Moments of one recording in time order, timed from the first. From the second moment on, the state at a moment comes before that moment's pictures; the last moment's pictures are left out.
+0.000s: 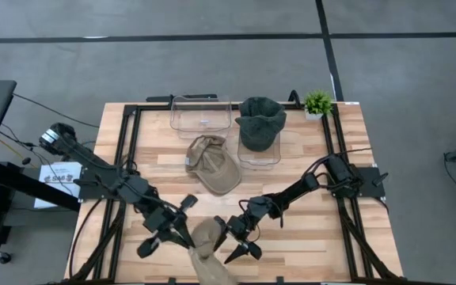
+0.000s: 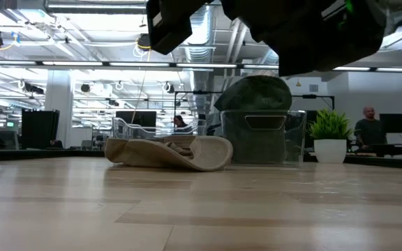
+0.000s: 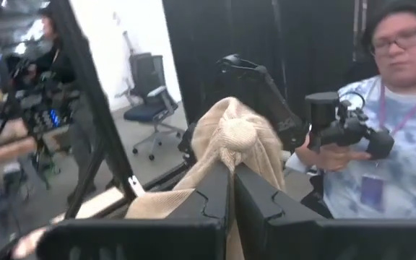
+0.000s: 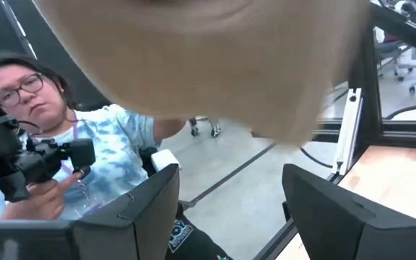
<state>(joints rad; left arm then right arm) -0.60 1.27 1.05 0.23 0.17 0.24 0.37 2.16 1.11 1.15 -0.53 0.29</state>
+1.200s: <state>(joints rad) -0.53 0.95 1.05 -0.20 -0.36 0.16 0.32 1.89 1.11 0.08 0.26 0.18</state>
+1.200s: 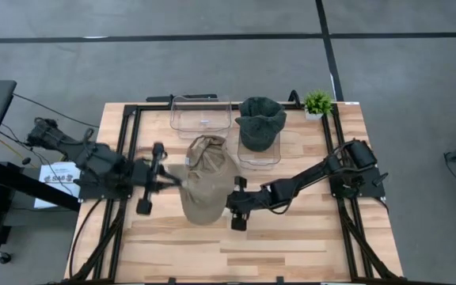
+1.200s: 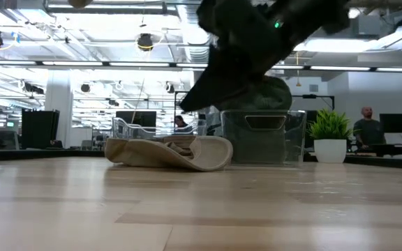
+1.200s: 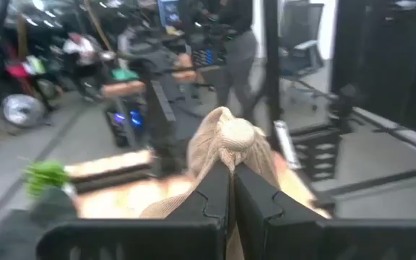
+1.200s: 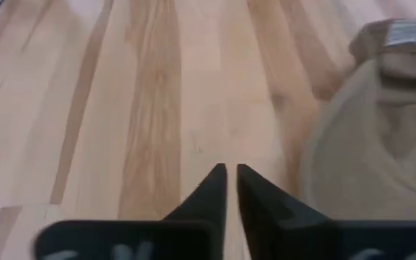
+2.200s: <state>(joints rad) 0.82 1.07 1.05 -0.28 0.30 0.41 0.46 1.64 1.11 -0.49 0.98 0.41</state>
